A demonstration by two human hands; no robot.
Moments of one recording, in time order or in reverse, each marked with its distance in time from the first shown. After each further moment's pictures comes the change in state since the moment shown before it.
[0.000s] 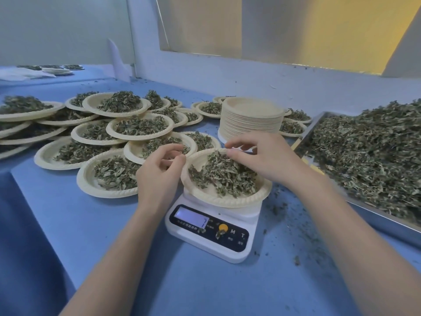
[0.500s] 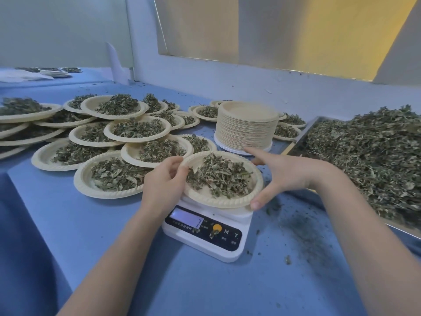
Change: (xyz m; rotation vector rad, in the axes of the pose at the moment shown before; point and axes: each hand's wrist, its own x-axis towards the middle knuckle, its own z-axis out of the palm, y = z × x) left_hand -0.001 -0.010 0.008 0.190 -0.155 -0.072; right_hand -0.016 0.025 -0.036 -0.070 -0.612 0.211
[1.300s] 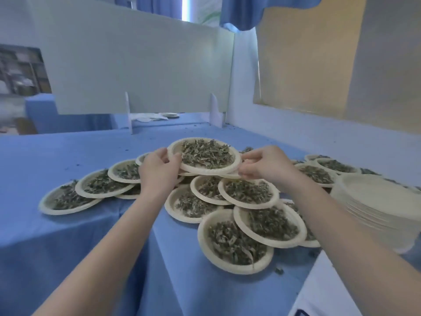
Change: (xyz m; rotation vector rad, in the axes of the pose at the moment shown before) left_hand 0.095 0.013 -0.228 -0.086 0.504 -0.123; right_hand 0.162 -0.231 -0.030 0.524 0.327 -0.286
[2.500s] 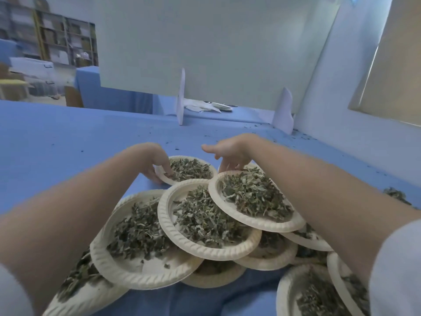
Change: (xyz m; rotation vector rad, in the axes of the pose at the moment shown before) left_hand 0.342 -0.186 -0.102 0.485 -0.326 -0.607; right_hand 0.348 -0.088 0.302 -0.591 -0.737 0.217
